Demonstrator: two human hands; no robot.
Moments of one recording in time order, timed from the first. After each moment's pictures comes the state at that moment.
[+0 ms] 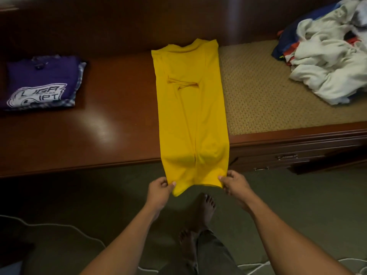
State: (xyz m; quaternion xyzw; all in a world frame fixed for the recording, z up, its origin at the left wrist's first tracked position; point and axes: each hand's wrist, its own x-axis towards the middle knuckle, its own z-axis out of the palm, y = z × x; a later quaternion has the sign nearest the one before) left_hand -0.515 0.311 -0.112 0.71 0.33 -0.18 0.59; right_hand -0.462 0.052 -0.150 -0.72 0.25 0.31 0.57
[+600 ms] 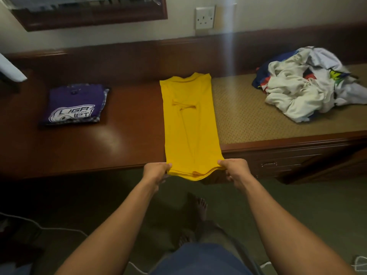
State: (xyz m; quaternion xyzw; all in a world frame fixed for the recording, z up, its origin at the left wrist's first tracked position) left_hand -0.494 0.322 0.026 0.65 0.41 -0.17 0.62; right_hand -0.454 0.059 0.005 -0.71 0.31 0.21 0.60
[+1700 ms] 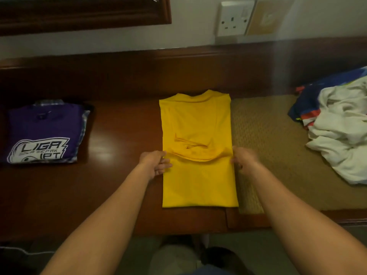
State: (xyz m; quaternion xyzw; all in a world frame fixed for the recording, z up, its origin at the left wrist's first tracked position) left_hand -0.171 0.396 -0.031 0.60 0.47 -0.26 0.60; right_hand -0.119 0.101 -0.036 -0.72 0.39 0.30 0.49
